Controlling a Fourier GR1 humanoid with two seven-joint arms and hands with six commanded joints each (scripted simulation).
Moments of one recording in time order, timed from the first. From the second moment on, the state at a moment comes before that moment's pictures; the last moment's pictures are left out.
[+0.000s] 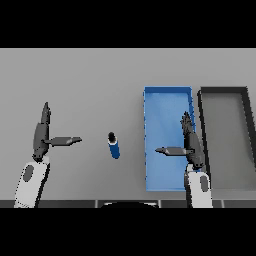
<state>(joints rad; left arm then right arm) -0.11 0.43 -0.16 -1.48 0.24 0.26 0.01 0.00 0.00 0.00 -1.57 0.00 0.00 0.00</state>
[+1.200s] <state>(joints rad) -0.02 0.61 -0.40 -1.61 0.20 -0.20 -0.09 0.06 -0.17 0.06 -1.66 0.16 0.05 -0.10</state>
